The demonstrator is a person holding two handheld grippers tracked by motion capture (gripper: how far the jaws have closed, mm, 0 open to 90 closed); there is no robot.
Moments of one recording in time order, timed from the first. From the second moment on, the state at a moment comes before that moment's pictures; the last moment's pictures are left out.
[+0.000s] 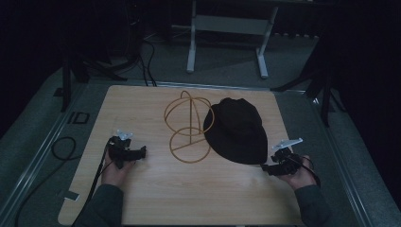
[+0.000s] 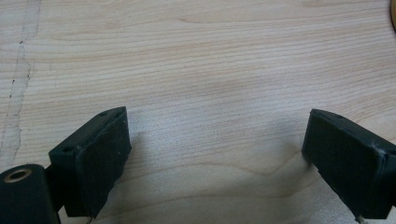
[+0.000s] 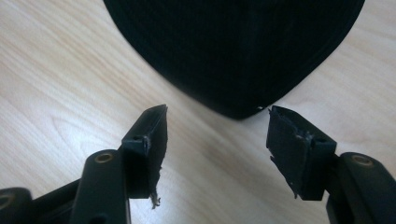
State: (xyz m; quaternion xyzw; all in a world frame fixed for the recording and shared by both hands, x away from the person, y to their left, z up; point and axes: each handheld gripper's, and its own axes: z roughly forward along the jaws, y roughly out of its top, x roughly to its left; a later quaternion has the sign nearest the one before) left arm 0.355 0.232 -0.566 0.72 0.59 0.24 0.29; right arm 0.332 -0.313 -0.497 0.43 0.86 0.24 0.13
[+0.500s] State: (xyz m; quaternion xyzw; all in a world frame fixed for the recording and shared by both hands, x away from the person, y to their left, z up) left arm 0.355 0.232 -0.566 0.72 0.59 0.24 0.29; right arm 0.367 -0.301 -0.475 0.42 0.88 0.21 0.10
